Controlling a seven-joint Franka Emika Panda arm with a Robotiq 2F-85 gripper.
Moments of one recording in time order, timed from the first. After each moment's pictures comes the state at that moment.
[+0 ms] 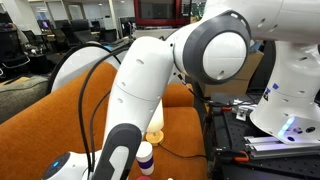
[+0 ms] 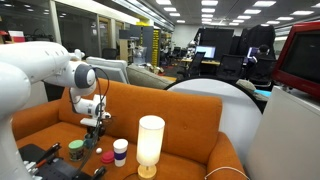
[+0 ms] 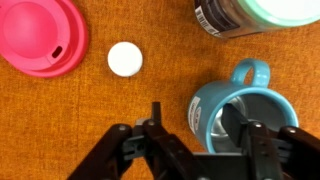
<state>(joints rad) 0.41 1.47 0.12 -1.17 -0.03 2.45 0.19</state>
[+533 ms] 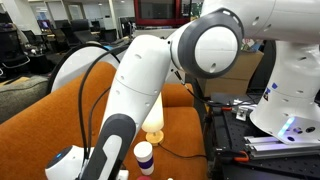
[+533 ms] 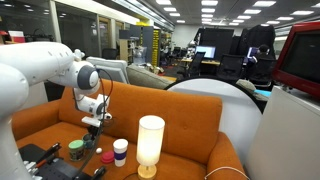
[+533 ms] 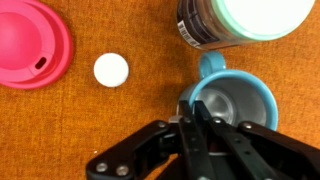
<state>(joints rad) 0.34 1.47 0.19 -1.17 0.03 2.40 0.09</state>
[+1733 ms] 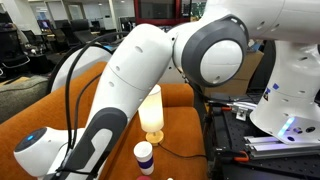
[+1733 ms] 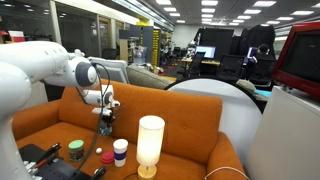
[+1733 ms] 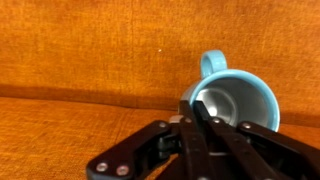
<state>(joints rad) 0.42 1.47 0.00 -0.98 -0.03 2.38 0.25</state>
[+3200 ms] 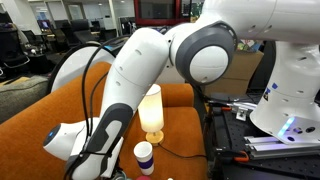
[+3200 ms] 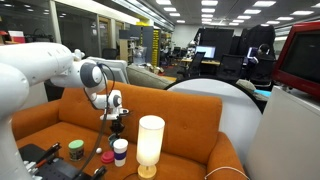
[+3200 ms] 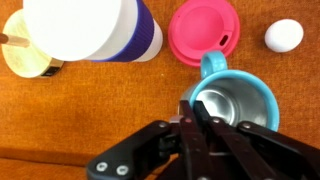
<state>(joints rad) 0.36 1.48 -0.06 -1.01 -0.13 2.12 0.36</state>
